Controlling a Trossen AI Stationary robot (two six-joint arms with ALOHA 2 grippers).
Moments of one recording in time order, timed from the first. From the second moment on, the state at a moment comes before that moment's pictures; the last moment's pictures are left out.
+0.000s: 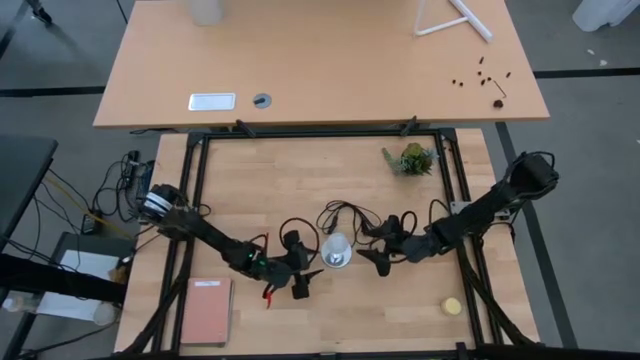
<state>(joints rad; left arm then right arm) -0.45 1.85 0.80 0.52 -0.61 -0.25 0.47 1.42 0.39 0.50 0.60 0.79</state>
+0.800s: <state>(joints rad) -0.15 1.92 0.80 0.68 -0.22 -0.04 0.28 1.32 0.47 0.07 0.44 0.80</state>
